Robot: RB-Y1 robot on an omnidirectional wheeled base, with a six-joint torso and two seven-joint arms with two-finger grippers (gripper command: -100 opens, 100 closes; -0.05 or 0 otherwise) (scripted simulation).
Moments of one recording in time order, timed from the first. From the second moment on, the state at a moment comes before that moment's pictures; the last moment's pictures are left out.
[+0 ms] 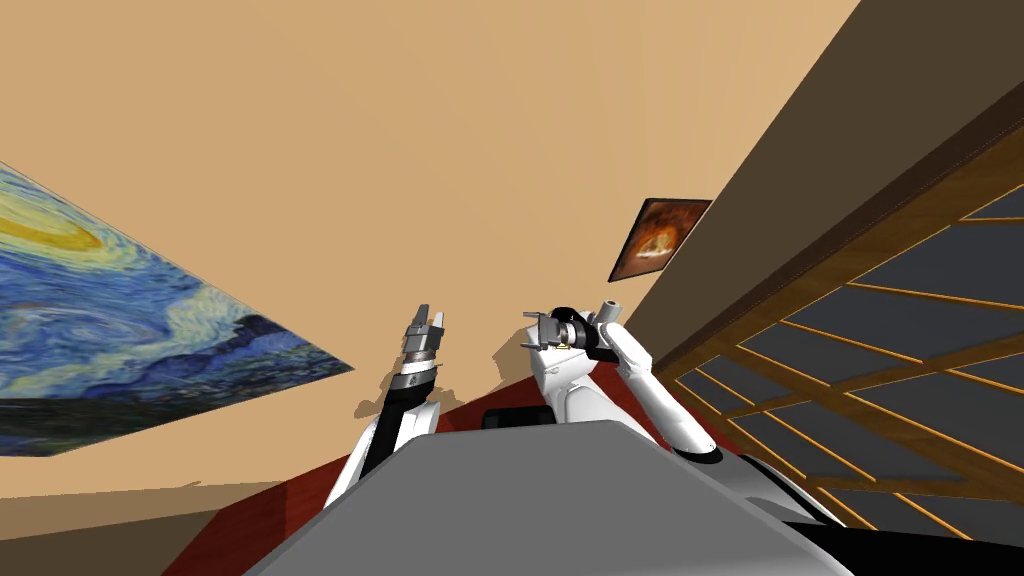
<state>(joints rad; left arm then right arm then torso) 0.55 0.05 -0.03 -2.31 -0.12 -0.36 0.11 -0.05 -0.48 0.05 -1.95 1.20 -1.16 -0.02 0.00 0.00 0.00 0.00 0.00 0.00</state>
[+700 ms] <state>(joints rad) 0.55 0.05 -0.03 -2.31 -0.12 -0.36 0.11 -0.13 -0.53 0.06 -1.88 1.40 -1.23 -0.04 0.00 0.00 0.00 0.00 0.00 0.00</state>
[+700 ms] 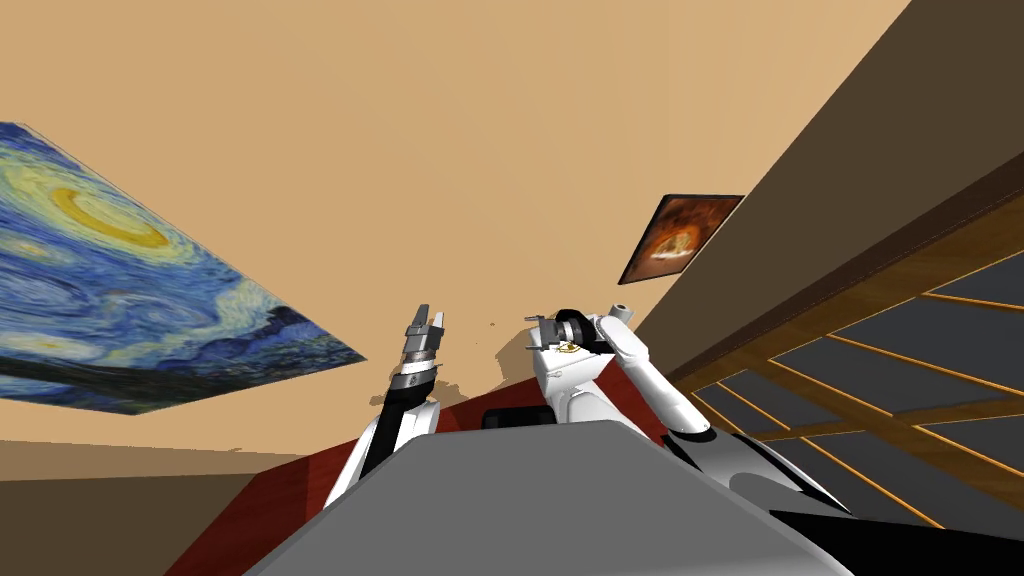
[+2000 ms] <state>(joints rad) 0.55 0.05 -0.03 -2.31 -0.12 -0.36 0.11 -0.24 -0.65 0.09 -1.79 1.75 -1.36 -0.09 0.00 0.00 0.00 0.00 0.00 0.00</state>
